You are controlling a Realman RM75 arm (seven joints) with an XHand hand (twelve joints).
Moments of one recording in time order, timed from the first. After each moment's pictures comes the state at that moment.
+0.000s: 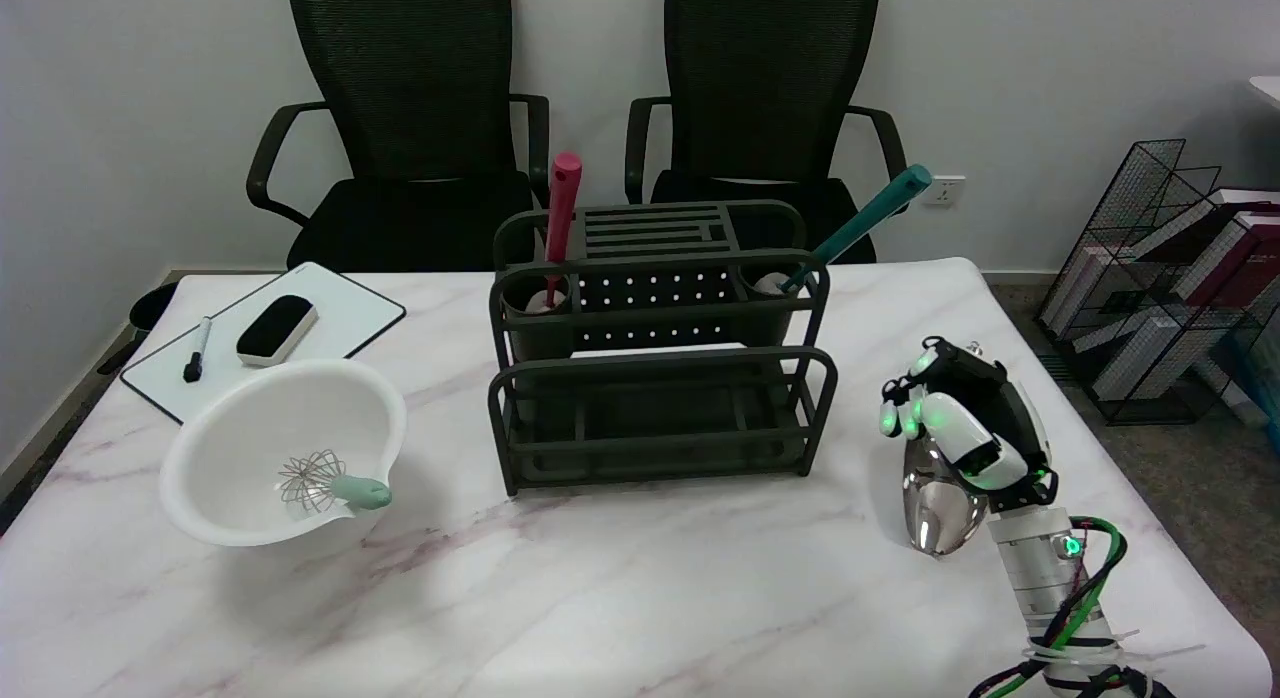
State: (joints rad) arm -0.13 -1.14 -1.90 0.62 0.65 1.52 1.94
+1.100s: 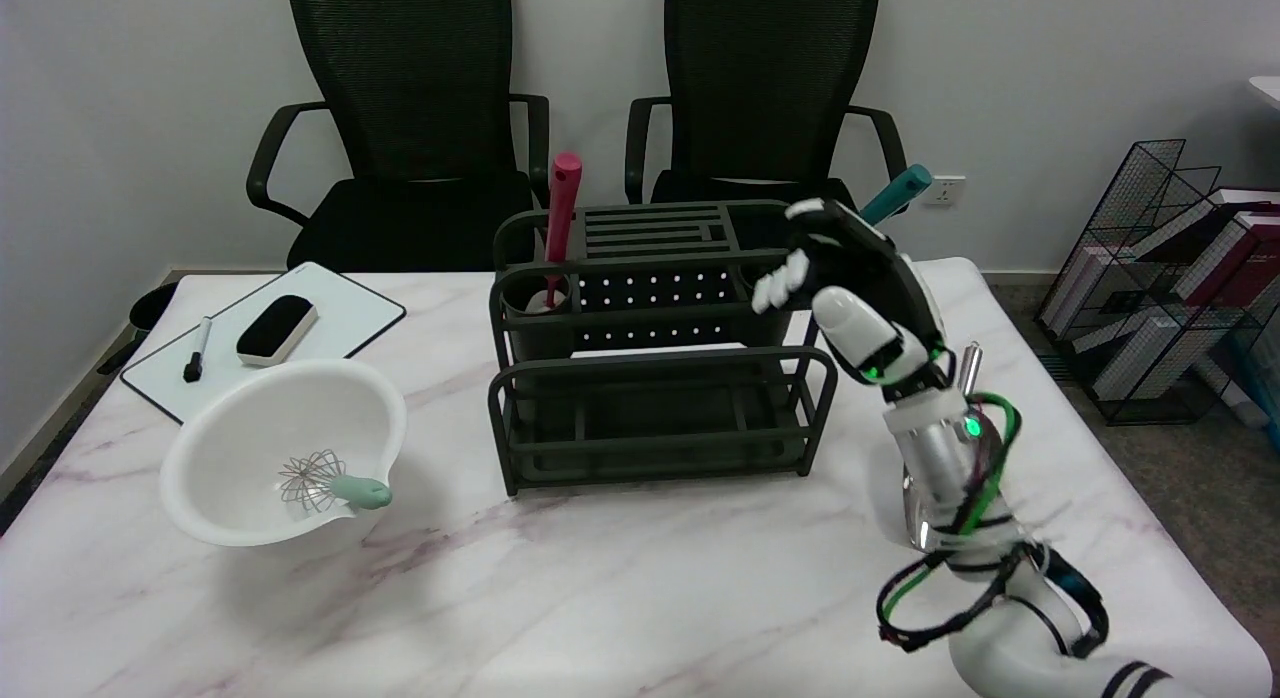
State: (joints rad) arm -0.10 -1.13 -1.86 1.17 0.50 1.17 1.87
